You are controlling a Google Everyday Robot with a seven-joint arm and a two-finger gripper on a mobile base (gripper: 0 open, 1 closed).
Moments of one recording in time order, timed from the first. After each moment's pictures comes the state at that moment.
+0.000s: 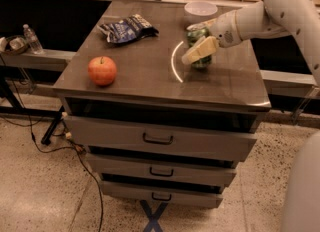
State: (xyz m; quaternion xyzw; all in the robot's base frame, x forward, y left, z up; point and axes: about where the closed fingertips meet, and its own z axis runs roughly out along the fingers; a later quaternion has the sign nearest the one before) arm 0.719 -0.105 0.884 -0.51 0.71 0.25 0.42
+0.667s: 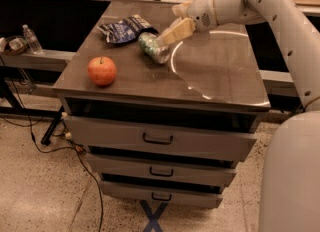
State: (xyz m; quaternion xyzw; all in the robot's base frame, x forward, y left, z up) arm 0.729 -0.026 0.936 -0.52 0.65 0.31 0.46
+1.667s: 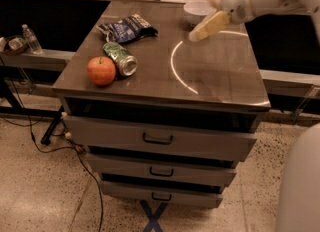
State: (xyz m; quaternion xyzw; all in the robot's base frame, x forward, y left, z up) arm 0.728 -0.127 0.958 -0.51 0.69 0.22 0.47
